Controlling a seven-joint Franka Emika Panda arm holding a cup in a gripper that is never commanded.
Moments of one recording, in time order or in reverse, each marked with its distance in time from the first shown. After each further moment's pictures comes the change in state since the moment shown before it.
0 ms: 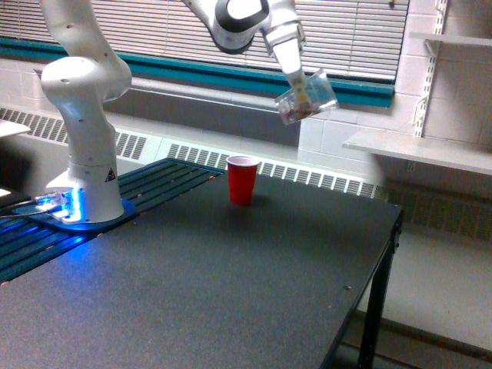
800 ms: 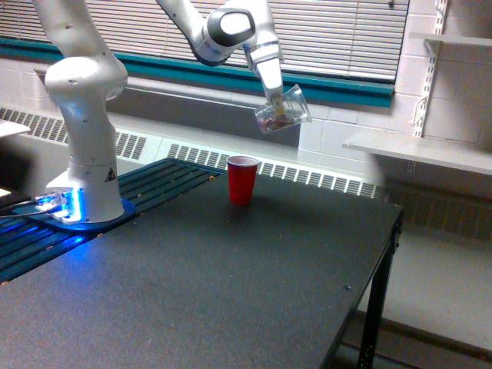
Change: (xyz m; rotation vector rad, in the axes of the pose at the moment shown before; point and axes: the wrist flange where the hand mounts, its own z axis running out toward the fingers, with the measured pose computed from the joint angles) arm -0.111 -0.030 -0.008 0.005 -0.044 -0.122
